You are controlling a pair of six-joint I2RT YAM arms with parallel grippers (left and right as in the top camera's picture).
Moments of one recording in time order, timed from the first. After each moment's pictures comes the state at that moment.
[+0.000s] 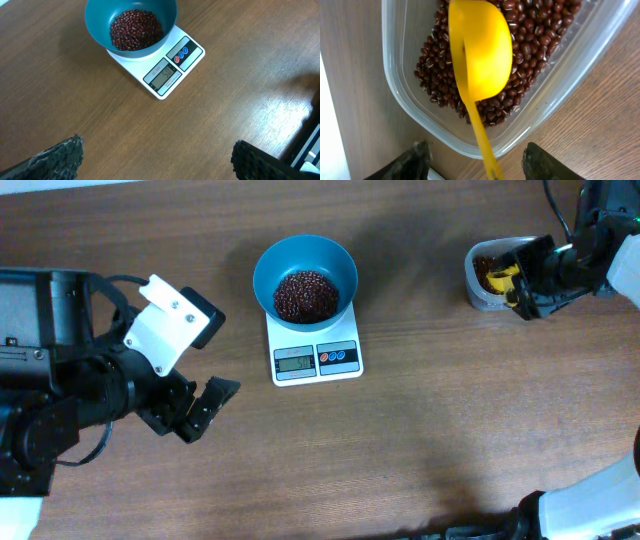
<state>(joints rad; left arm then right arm) -0.18 1.04 1.16 -1.07 0.39 0.54 -0.29 1.70 1.18 -0.67 -0.32 0.93</state>
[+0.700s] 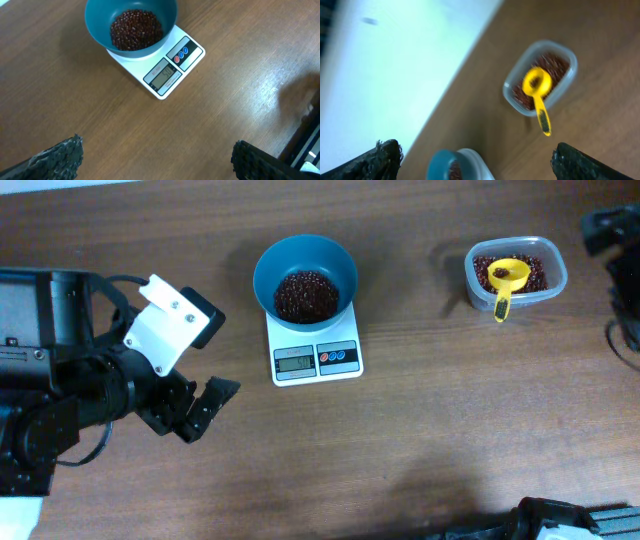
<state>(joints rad) -0.18 1.04 1.16 -1.07 0.39 0.54 -0.29 0.87 1.17 -0.85 -0.16 0.84</state>
